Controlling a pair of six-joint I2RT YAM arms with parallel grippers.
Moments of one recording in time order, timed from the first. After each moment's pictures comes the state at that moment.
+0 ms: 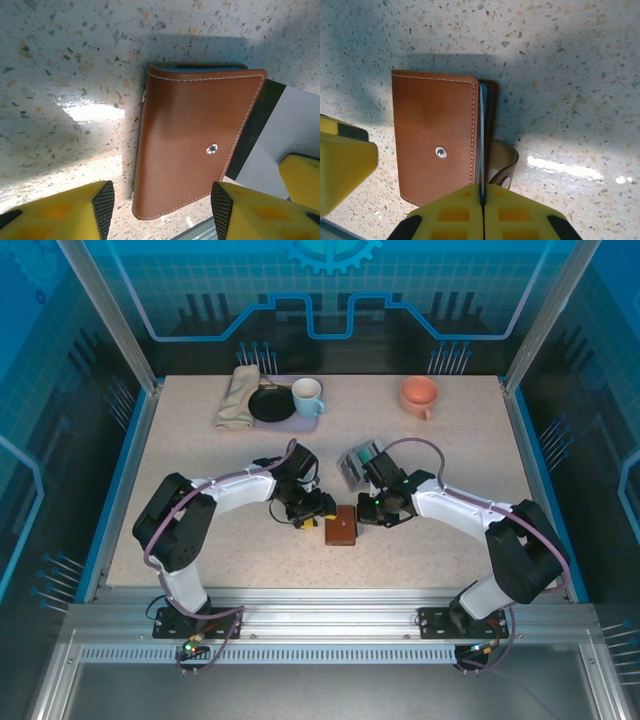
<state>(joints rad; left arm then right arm) -0.58 1.79 1.09 -0.55 0.50 -0.85 0.61 1.53 0.91 -0.58 -0.20 0.66</state>
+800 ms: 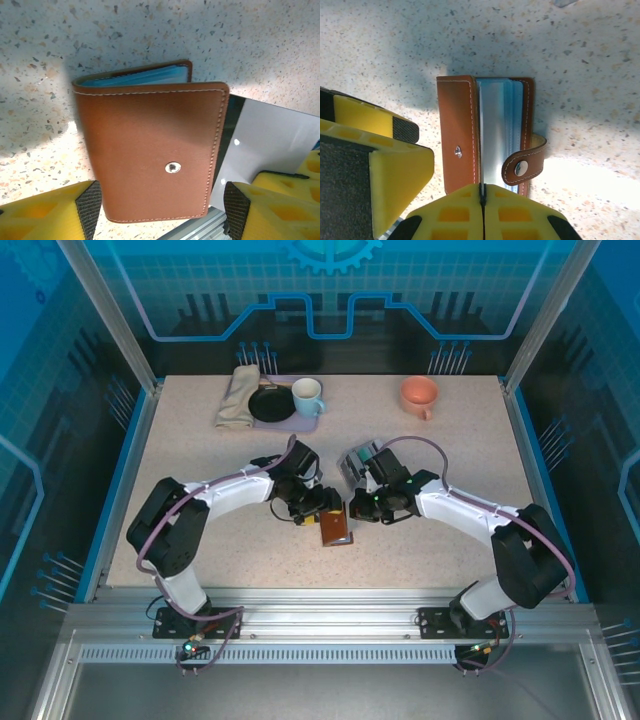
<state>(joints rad) -0.59 1.74 1.09 -0.52 0.49 -0.85 0.60 1.49 0.91 -0.50 -0.33 0.69</state>
